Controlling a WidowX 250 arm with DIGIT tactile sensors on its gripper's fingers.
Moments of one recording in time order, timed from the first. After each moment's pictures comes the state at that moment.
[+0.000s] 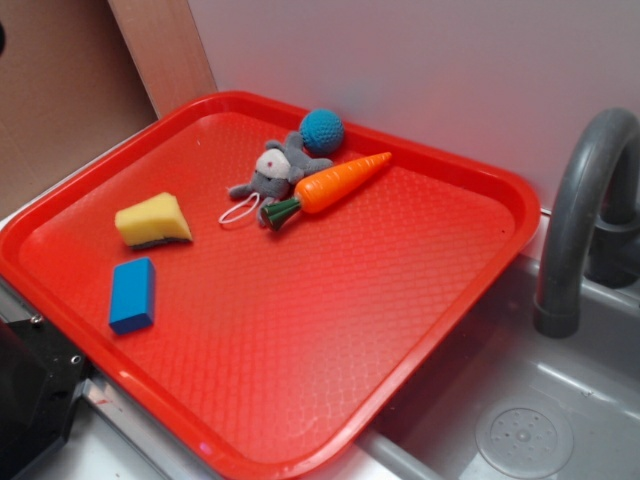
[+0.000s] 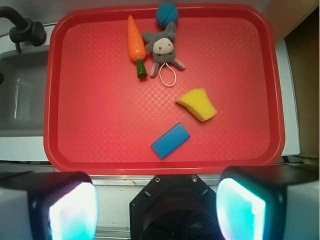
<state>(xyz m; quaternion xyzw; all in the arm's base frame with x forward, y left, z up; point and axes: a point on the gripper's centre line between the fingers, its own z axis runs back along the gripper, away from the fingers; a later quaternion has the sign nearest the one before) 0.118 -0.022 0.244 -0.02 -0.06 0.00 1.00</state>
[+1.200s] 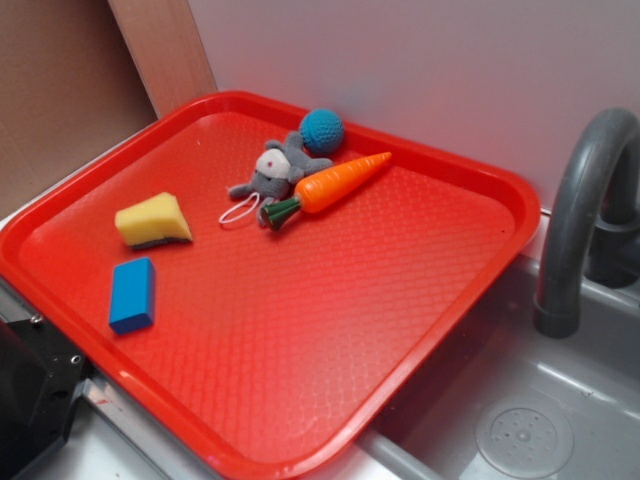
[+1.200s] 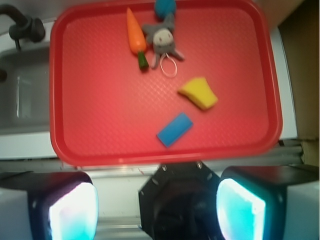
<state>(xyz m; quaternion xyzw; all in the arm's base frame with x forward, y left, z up) 0.126 -0.036 0.250 -0.01 -0.03 0.04 1.00</state>
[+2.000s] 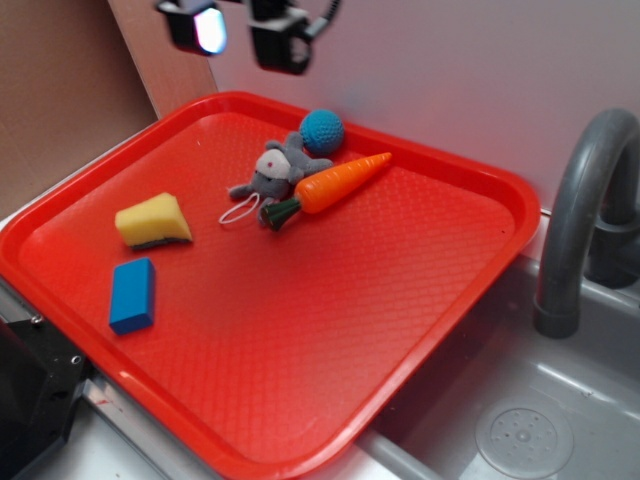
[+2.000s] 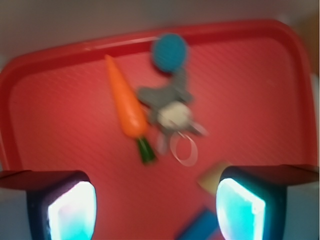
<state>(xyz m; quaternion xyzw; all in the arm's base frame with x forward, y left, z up) 0.288 -0.049 0.151 0.02 0.03 0.07 1.00</state>
